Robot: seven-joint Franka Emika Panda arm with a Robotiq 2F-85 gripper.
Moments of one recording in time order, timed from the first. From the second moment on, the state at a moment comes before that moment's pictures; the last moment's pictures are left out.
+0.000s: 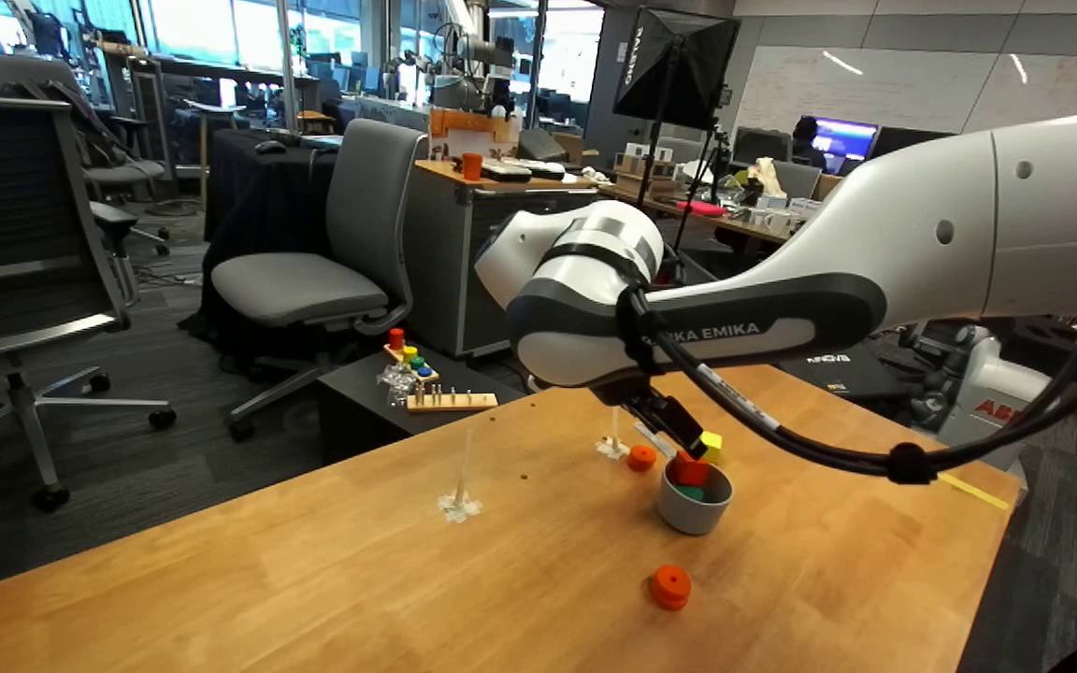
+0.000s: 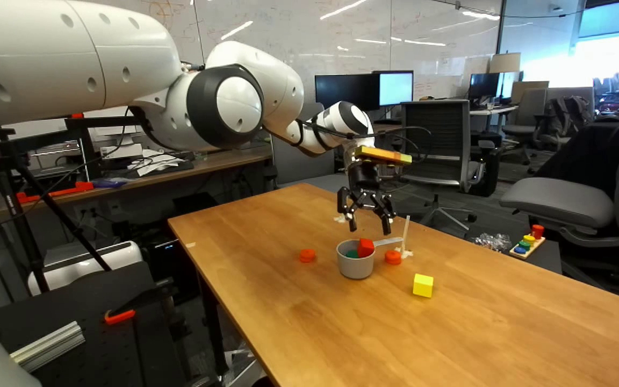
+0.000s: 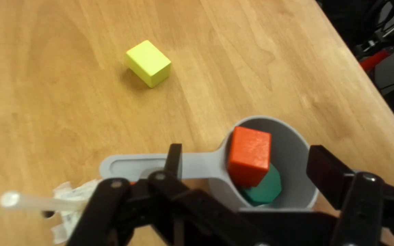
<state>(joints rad) 0.34 1.47 -0.10 -0.45 -0.42 1.26 -1.05</state>
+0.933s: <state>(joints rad) 0.35 1.47 -0.11 -0.46 -0.42 1.31 -1.04</state>
